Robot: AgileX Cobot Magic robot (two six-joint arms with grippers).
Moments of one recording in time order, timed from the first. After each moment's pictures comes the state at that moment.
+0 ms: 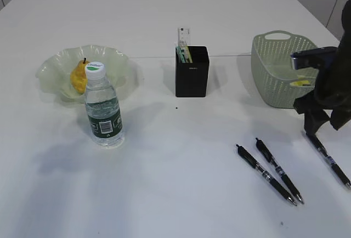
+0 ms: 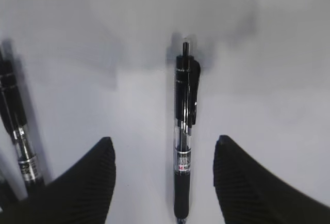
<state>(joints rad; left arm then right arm) -0.04 1.26 -0.95 -0.12 1.05 -0.06 0.02 1.90 -1.31 -0.09 0.99 -0.09</state>
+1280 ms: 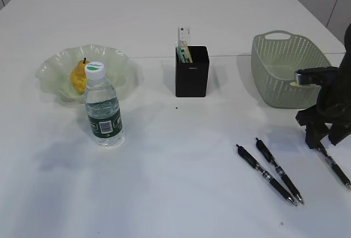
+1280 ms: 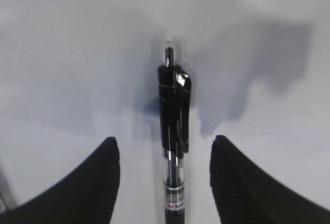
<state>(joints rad) -0.04 1.26 -0.95 -0.11 1.02 -0.06 -0.06 2.02 -1.30 0.00 0.93 -0.18</state>
